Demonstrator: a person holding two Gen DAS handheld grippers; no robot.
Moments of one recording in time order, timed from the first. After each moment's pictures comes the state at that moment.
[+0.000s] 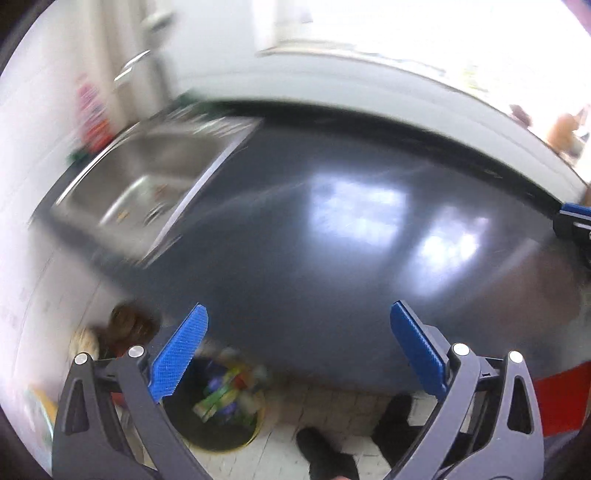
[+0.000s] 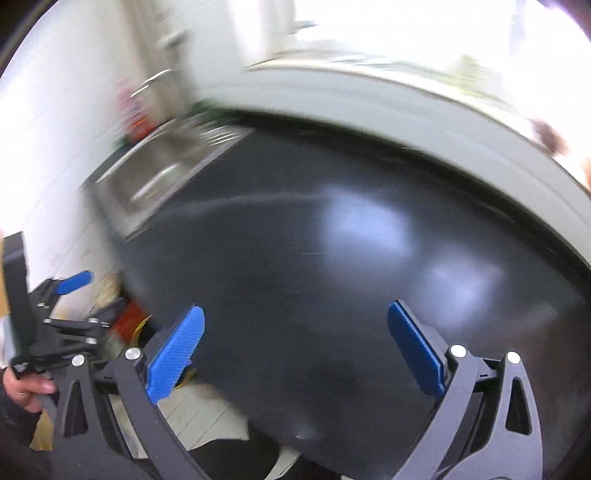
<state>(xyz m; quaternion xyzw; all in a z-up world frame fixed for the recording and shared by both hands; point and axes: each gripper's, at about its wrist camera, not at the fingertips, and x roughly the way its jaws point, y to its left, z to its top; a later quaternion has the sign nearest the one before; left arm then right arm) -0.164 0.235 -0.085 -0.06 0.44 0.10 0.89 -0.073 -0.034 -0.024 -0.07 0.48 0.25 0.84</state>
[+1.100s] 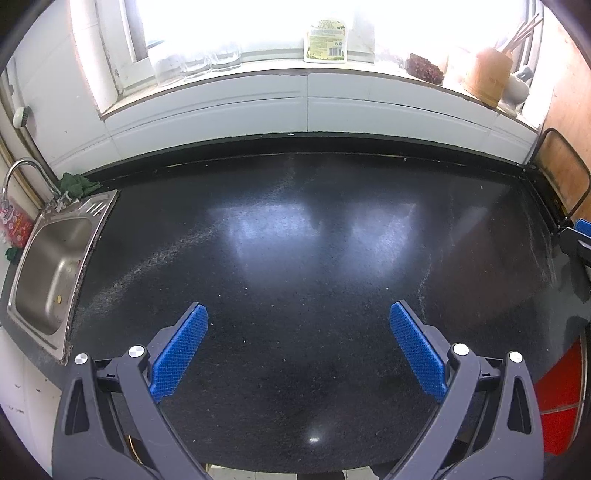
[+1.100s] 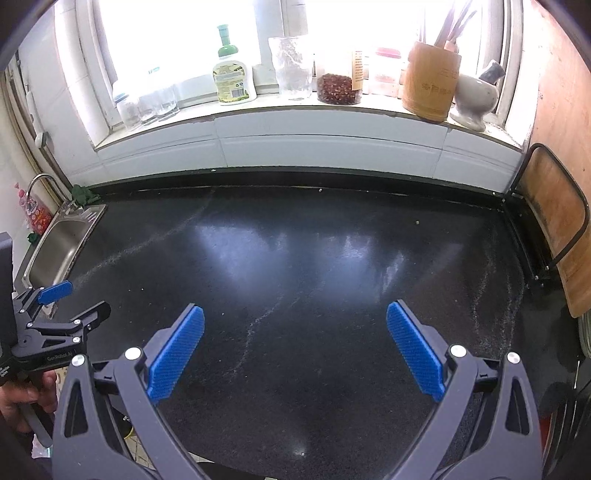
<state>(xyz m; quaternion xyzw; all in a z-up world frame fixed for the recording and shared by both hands) -0.040 0.073 -0.061 0.02 0.46 0.00 0.89 -0.038 -0.201 -0.022 0.00 0.46 0.10 0.88</state>
